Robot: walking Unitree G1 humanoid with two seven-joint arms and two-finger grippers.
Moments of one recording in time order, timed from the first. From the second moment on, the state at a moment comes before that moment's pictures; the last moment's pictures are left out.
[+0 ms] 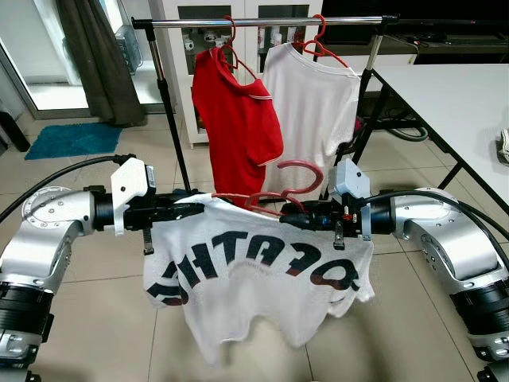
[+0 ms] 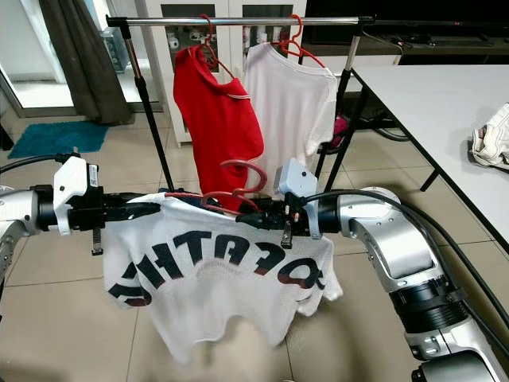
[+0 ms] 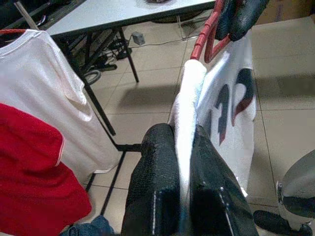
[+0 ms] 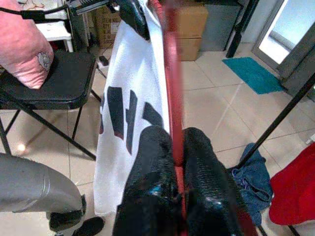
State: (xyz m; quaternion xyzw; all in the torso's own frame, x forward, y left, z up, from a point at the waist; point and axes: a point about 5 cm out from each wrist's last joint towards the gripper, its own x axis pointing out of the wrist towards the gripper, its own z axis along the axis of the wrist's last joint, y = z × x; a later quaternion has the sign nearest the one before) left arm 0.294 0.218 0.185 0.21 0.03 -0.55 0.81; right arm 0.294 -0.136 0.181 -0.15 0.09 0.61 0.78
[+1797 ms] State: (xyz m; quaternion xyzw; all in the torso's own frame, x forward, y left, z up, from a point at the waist) left arm 0.292 0.188 0.127 0.00 0.11 -0.17 0.98; right arm 0.286 -0.141 0.090 0.08 0.17 0.10 0.98
